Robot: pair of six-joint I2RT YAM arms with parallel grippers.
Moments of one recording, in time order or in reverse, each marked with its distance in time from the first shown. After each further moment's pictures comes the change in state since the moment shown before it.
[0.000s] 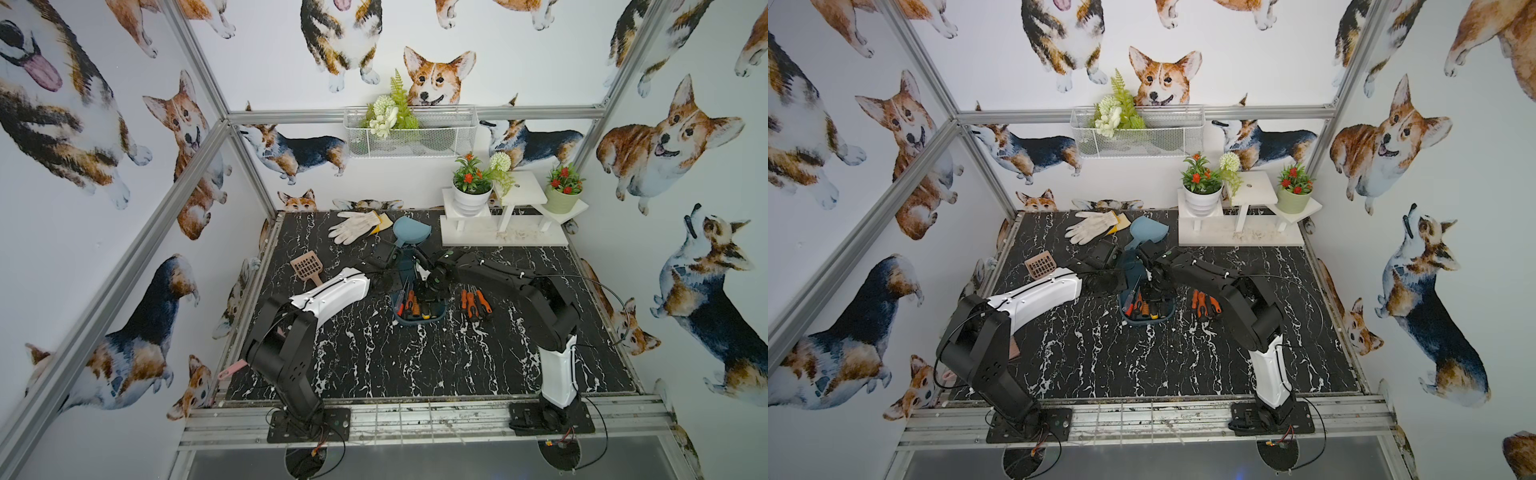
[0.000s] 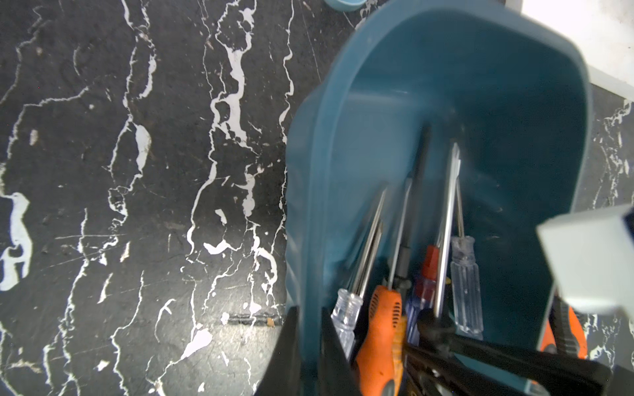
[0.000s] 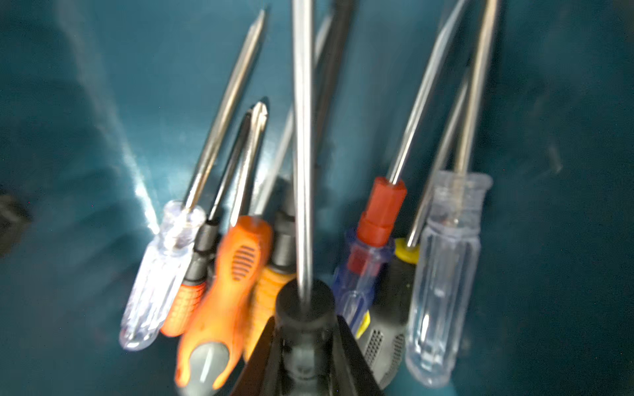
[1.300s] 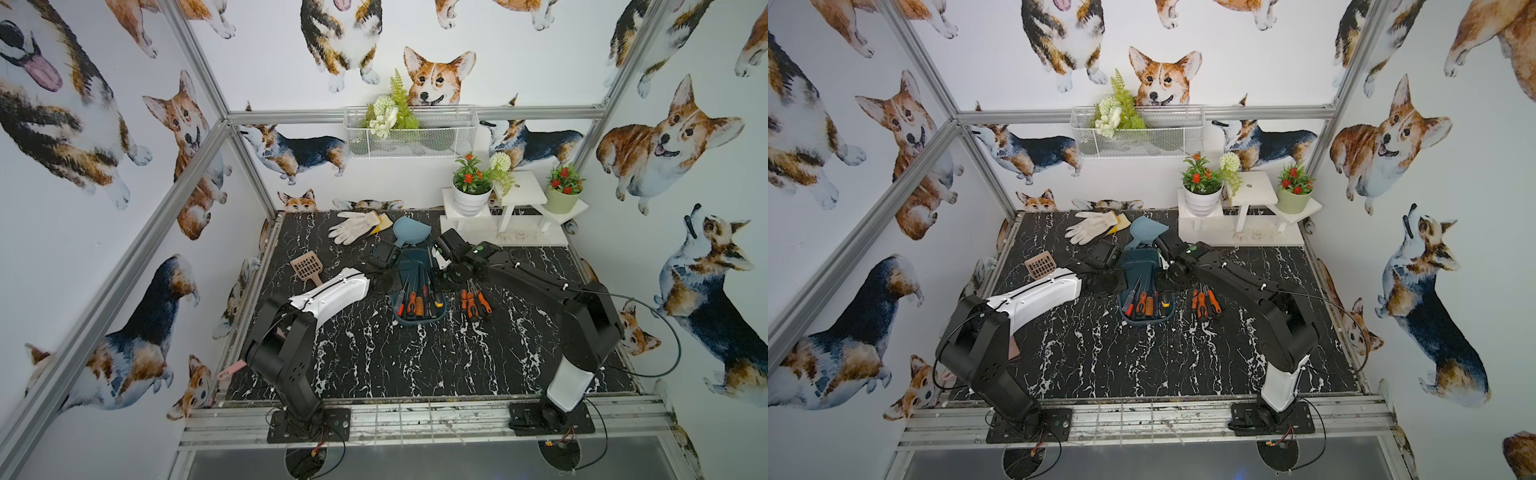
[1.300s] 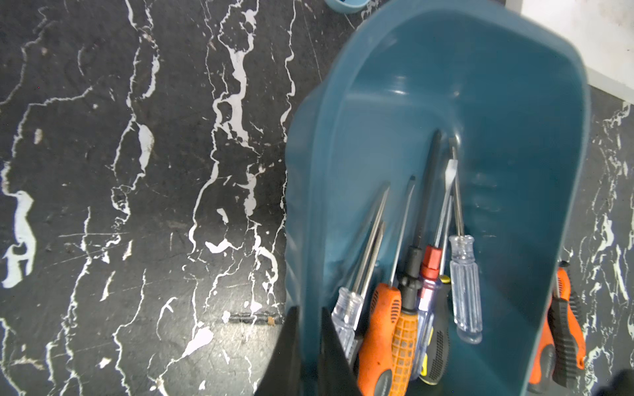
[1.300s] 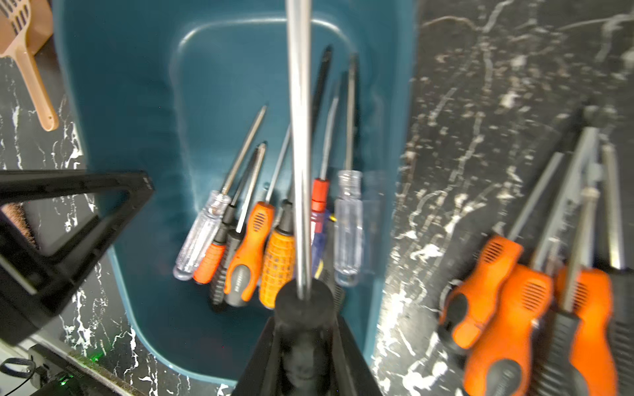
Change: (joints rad) left arm 0.000 -0.004 0.000 -0.003 -0.003 -0.004; right arm -0.086 -0.261 -0.133 0.022 0.042 -0.045
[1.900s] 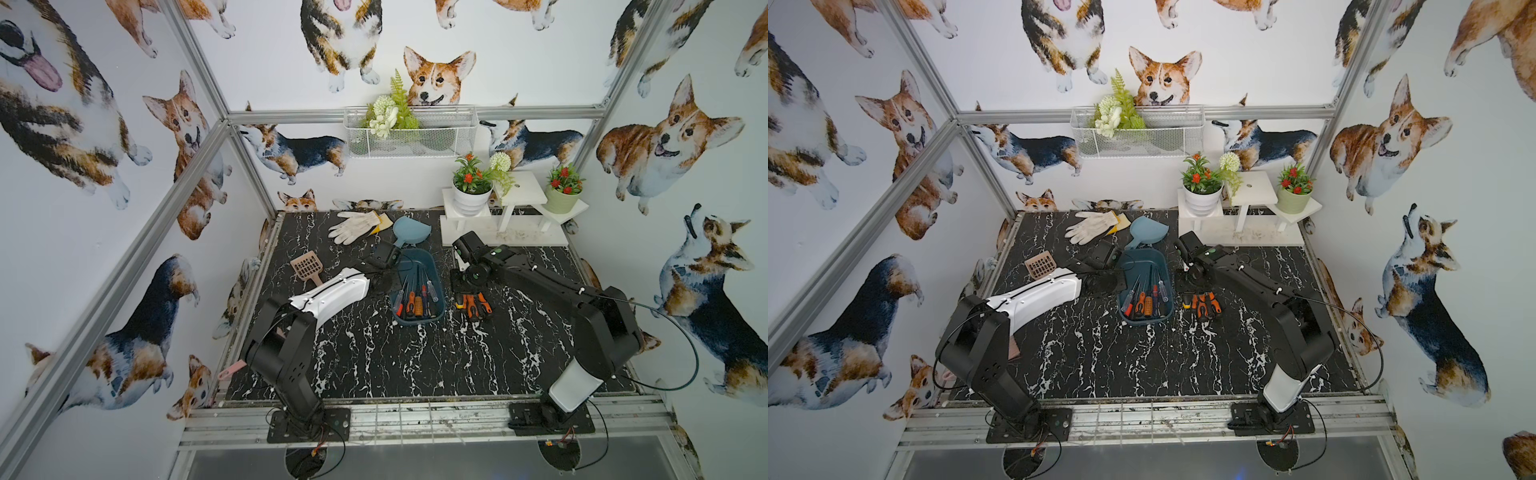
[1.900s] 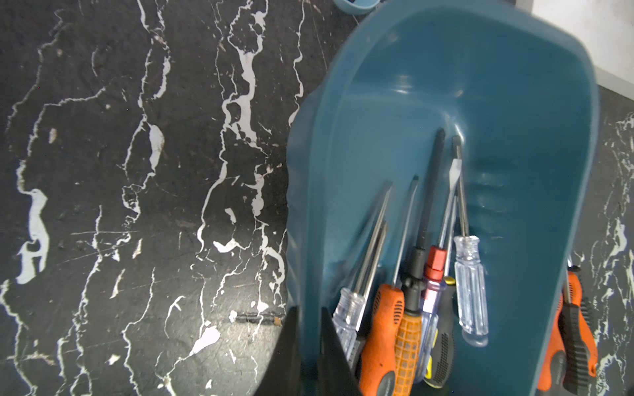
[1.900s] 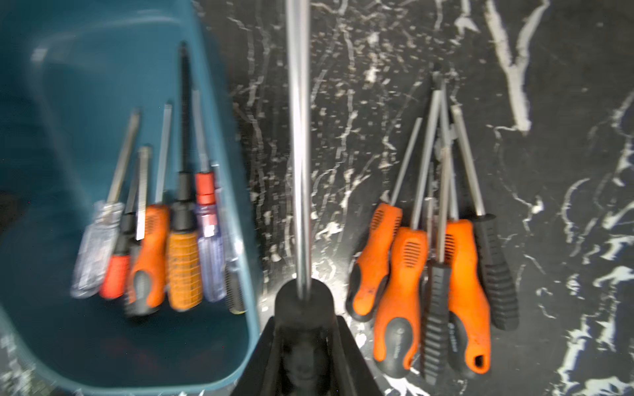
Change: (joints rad) left arm 0.000 -0.005 -0.002 -0.011 -0.019 0.000; right arm -0.089 -0.048 -0.118 -0.006 0.071 -0.003
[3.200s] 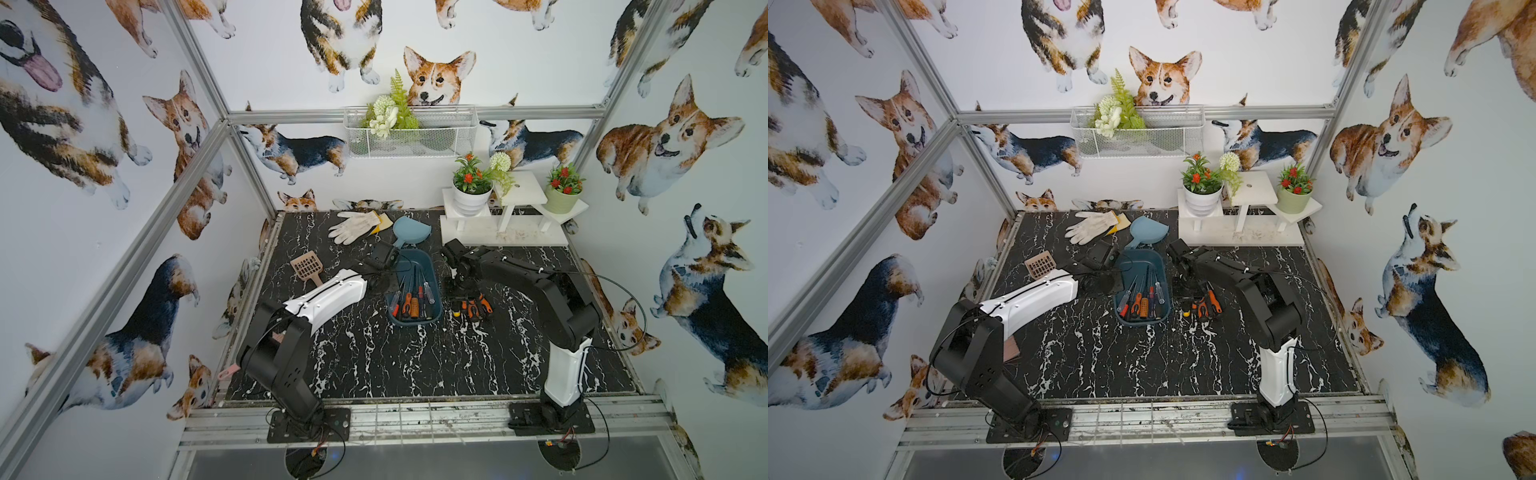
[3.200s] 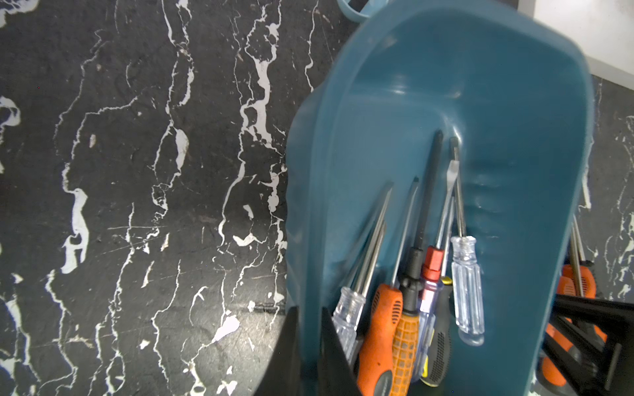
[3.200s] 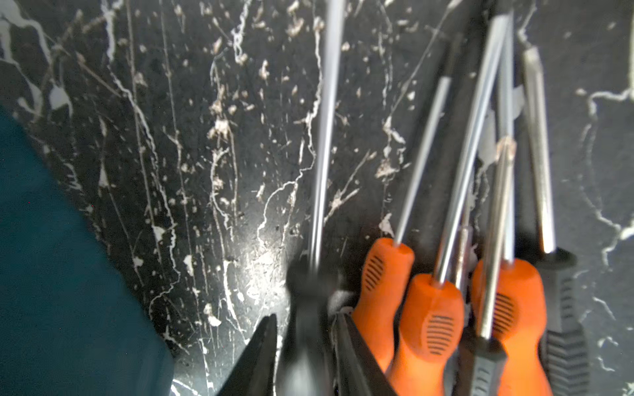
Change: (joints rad) left arm 0.000 -0.033 -0.011 -0.024 -0.029 0.027; right arm 0.000 0.235 0.079 -0.032 0.047 0.011
